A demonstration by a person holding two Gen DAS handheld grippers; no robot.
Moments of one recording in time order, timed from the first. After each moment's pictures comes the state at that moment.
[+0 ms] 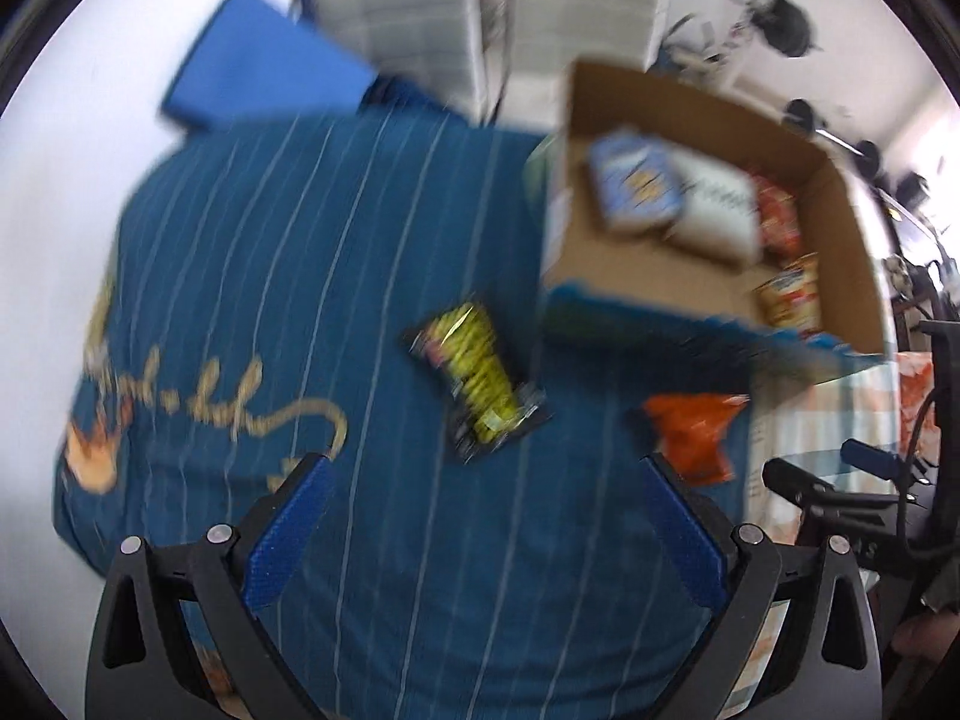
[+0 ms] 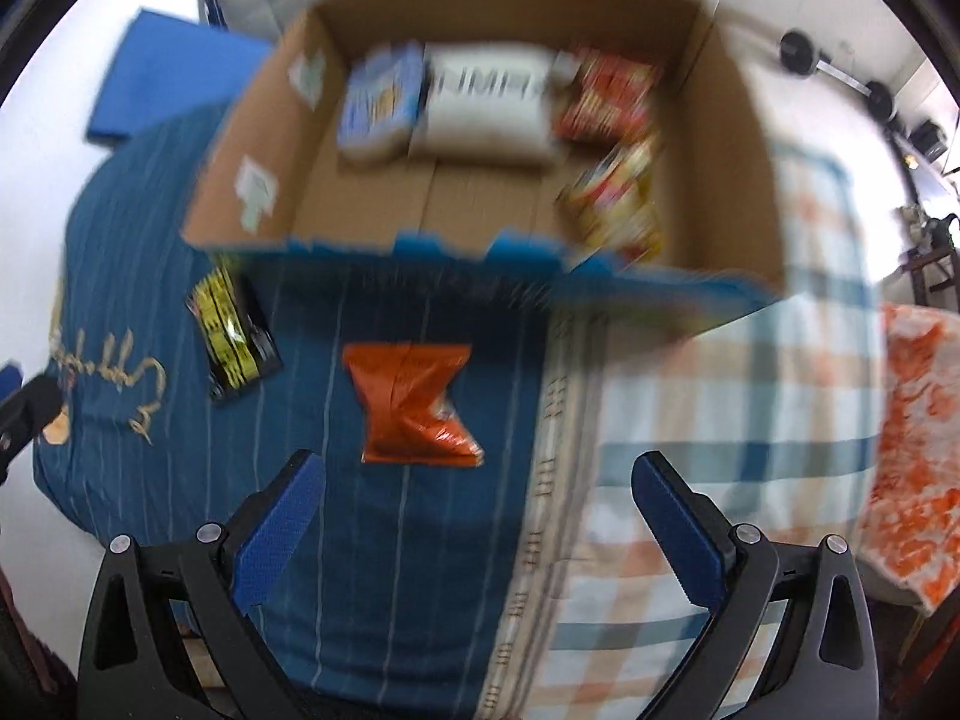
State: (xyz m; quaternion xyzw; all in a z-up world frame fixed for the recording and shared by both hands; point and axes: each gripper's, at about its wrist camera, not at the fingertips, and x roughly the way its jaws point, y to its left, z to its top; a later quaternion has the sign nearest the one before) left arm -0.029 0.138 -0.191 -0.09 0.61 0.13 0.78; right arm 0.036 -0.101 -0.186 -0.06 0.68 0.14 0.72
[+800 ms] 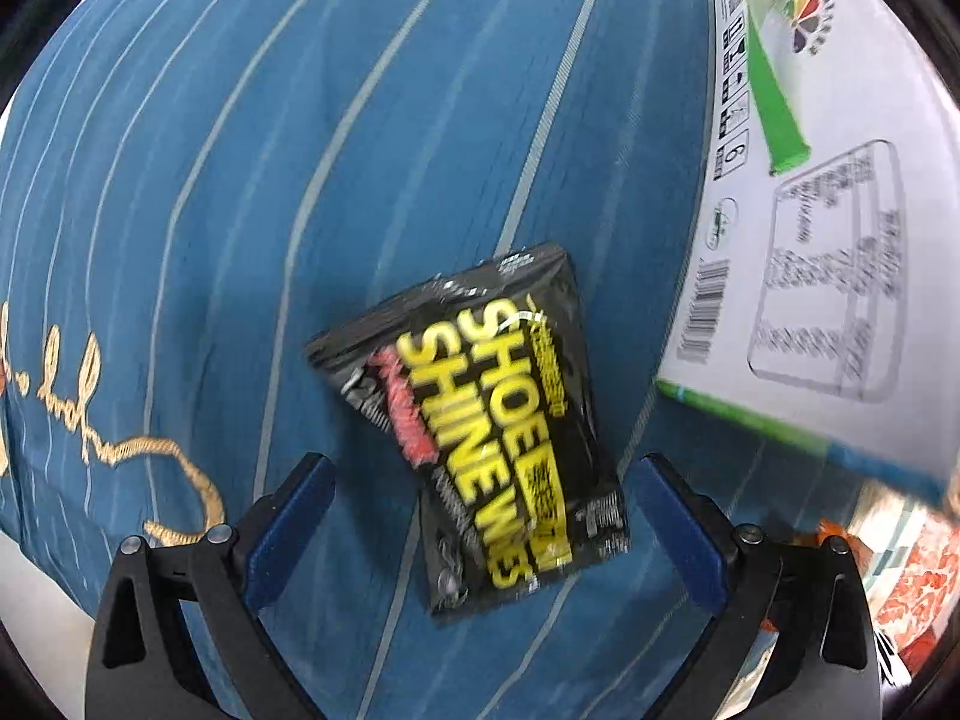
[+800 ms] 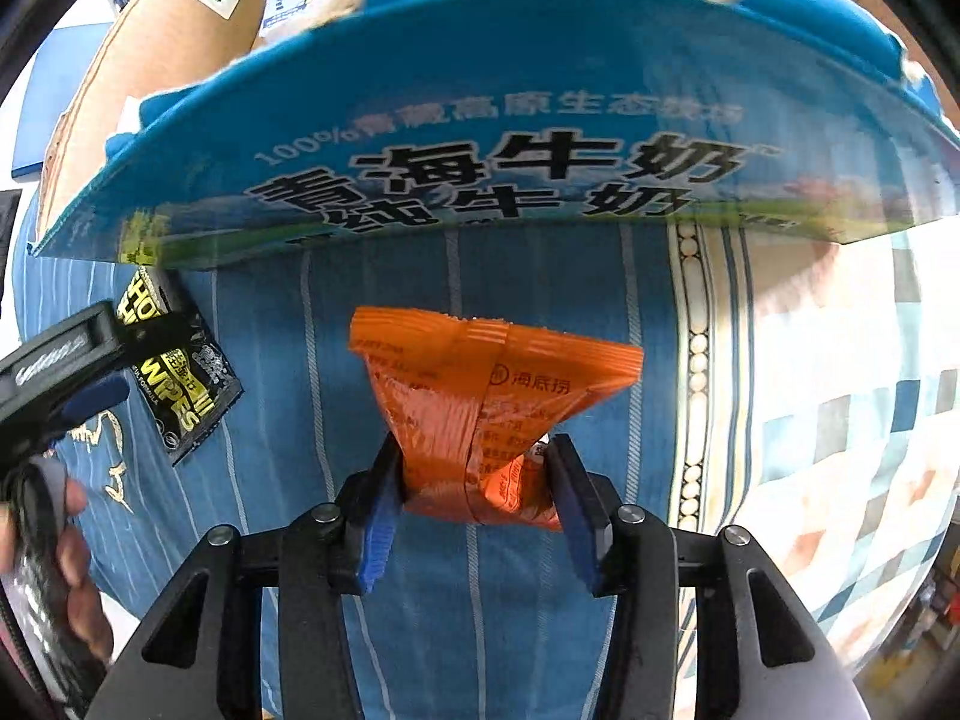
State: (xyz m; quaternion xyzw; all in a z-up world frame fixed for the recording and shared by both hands) left arm 0.056 0.178 -0.351 -0.17 0.69 0.14 0.68; right arm 0.037 -0.067 -0.290 0.00 0.73 0.08 0.67
